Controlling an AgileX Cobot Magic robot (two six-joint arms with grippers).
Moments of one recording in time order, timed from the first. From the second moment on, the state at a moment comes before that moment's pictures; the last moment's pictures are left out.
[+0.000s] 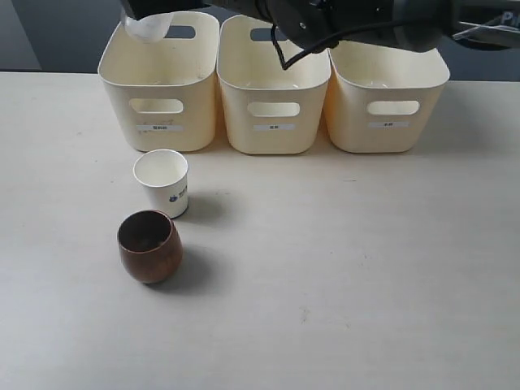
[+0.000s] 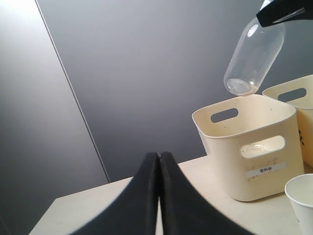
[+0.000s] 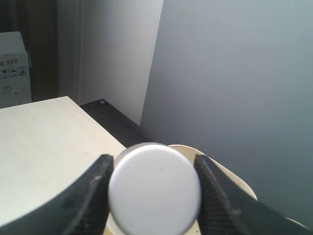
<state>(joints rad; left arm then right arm) -0.02 0.04 0.00 0.16 -0.10 0.12 0.68 1.95 -1.59 -0.37 -0.14 0.18</state>
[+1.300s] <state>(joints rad) -0.02 0.04 0.00 0.16 -0.10 0.12 0.67 2.14 -1.61 0.17 -0.31 -0.30</state>
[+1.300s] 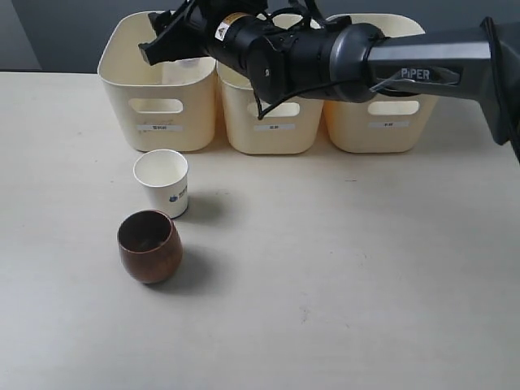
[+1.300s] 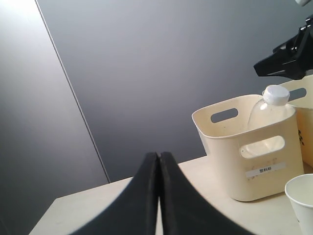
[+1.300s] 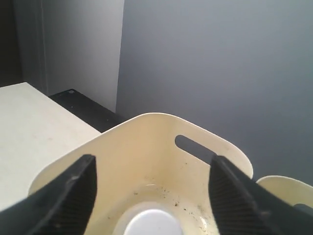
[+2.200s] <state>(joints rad) -0.02 0.04 0.00 0.16 -0.10 0.12 0.92 1.92 -1.60 -0.19 0.25 -0.31</state>
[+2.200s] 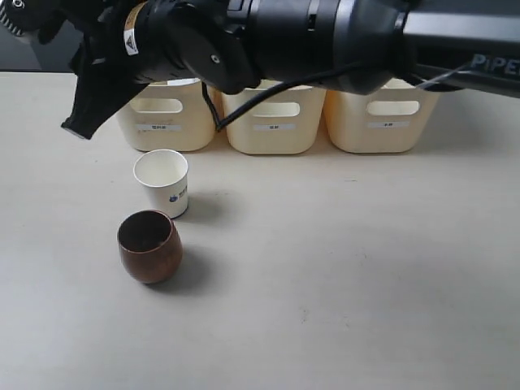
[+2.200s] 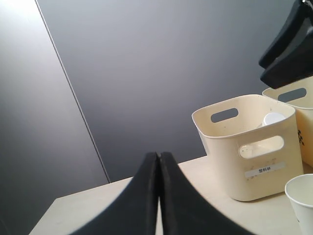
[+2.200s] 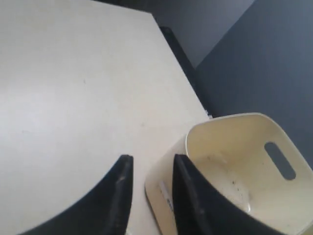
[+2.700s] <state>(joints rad) -0.02 0.04 0.00 0.16 -0.10 0.12 0.92 1.91 -1.59 0.03 0.64 -0.68</state>
